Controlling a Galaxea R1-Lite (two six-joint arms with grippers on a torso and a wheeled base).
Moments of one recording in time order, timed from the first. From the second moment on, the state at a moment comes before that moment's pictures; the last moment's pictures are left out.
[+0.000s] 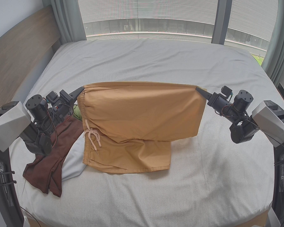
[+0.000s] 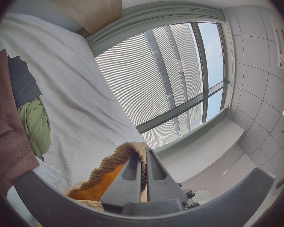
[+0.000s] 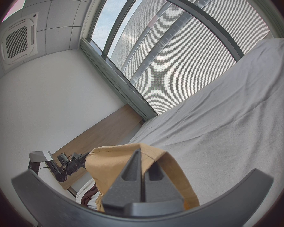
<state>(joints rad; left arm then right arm) -0.01 2.29 -1.02 -1.54 -0.51 -1.12 0.09 2.48 -1.36 -1.41 0.65 0.68</state>
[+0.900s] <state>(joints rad) -0.01 2.37 -1.14 -1.54 -0.51 -1.12 0.09 2.58 -1.51 -1.36 0.61 0.66</state>
